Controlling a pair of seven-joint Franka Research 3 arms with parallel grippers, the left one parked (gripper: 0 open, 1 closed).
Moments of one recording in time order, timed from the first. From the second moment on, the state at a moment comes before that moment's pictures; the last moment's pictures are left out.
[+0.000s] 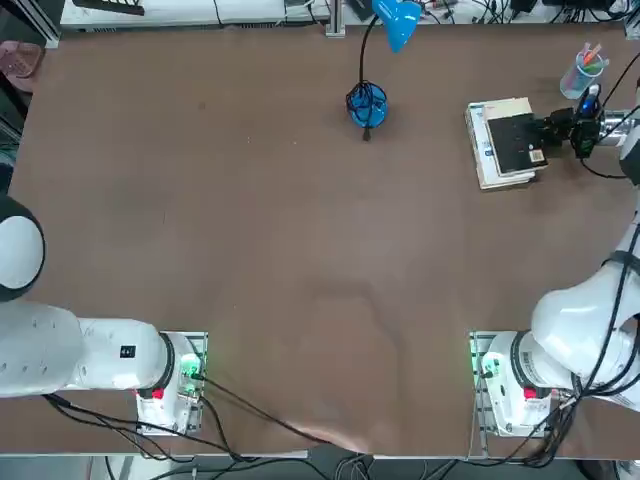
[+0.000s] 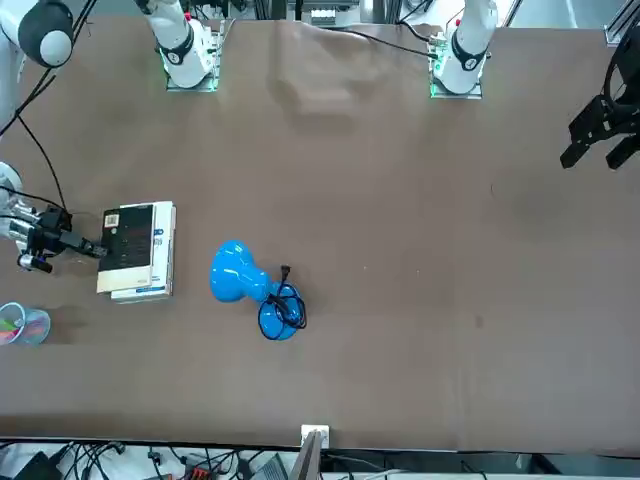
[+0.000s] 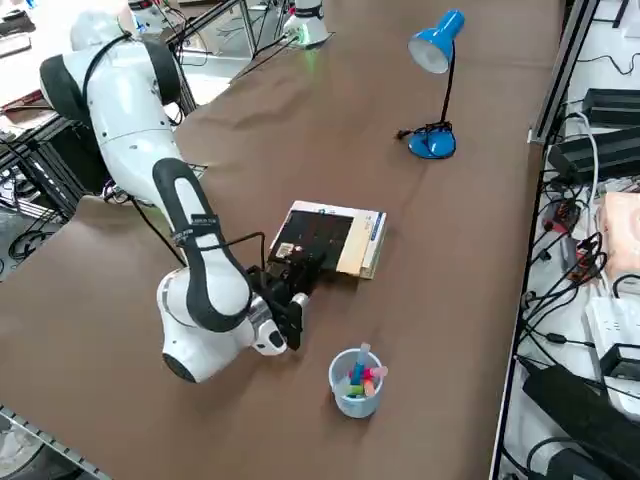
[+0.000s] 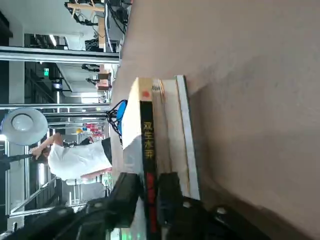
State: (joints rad) arm -0.52 0.99 -0.22 -1.45 1.17 1.42 -0.99
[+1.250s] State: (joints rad) arm -0.32 0.67 -0.23 -1.13 0.47 1.42 -0.78
